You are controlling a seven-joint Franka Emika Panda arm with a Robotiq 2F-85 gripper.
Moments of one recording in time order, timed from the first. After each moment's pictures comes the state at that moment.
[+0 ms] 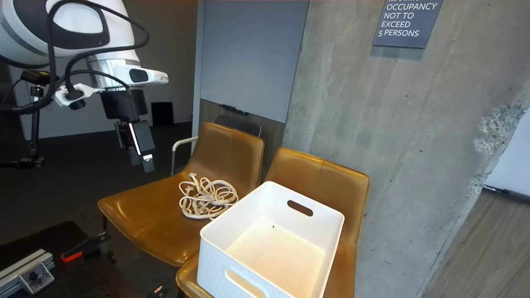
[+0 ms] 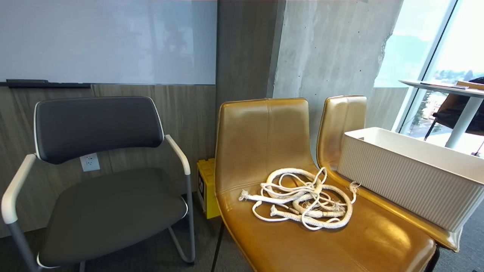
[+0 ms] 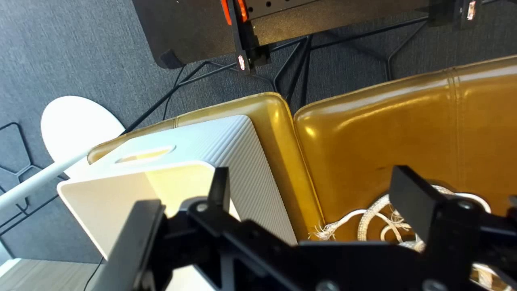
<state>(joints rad) -0.12 -0.54 0.23 -2.69 -0.22 2.22 0.40</state>
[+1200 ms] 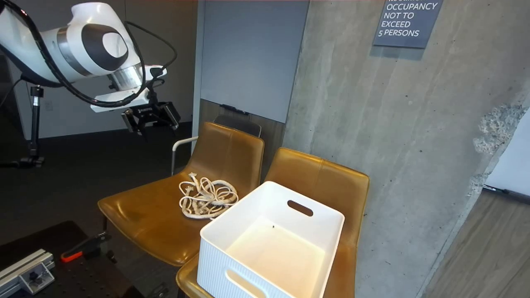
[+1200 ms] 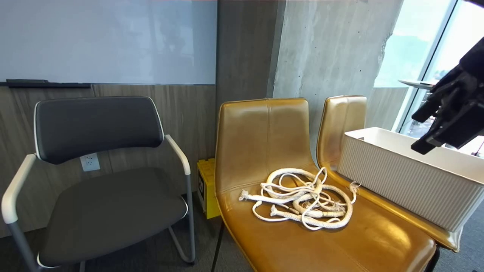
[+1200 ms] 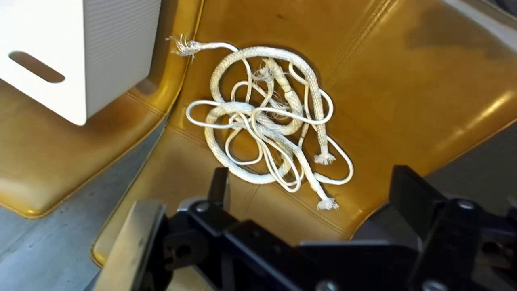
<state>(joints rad) 0.01 -0.18 0.29 -2.47 -0.42 2.64 0.05</state>
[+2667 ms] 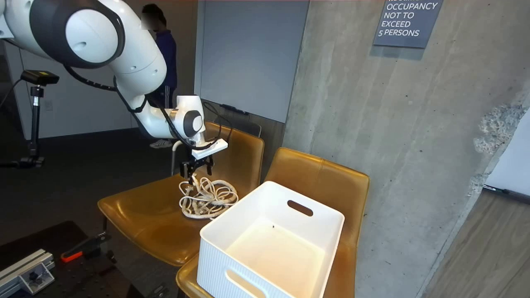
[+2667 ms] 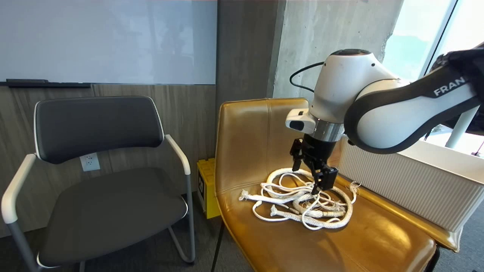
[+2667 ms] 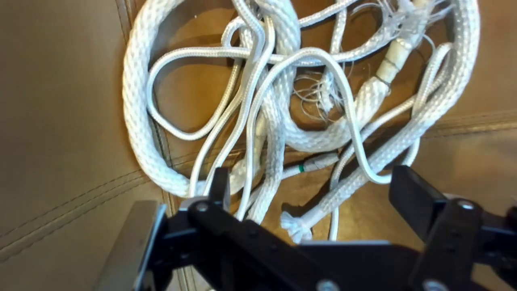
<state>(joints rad) 0.12 0.78 0.15 -1.60 -0.40 2.49 -0.97</state>
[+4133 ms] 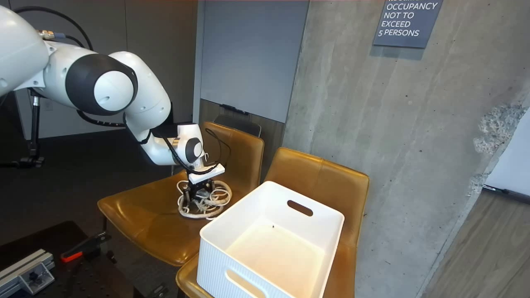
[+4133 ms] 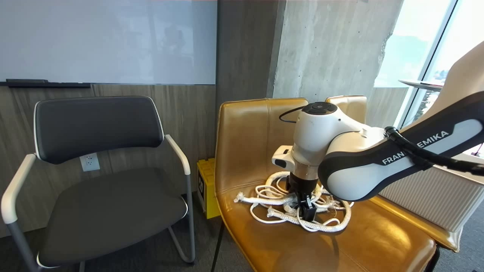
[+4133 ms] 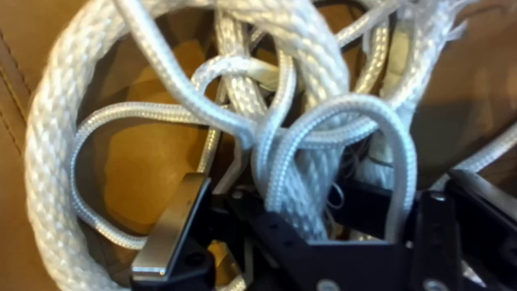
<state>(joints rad) 0.21 1.05 0.06 -1.38 -0.43 2.49 -0.78</state>
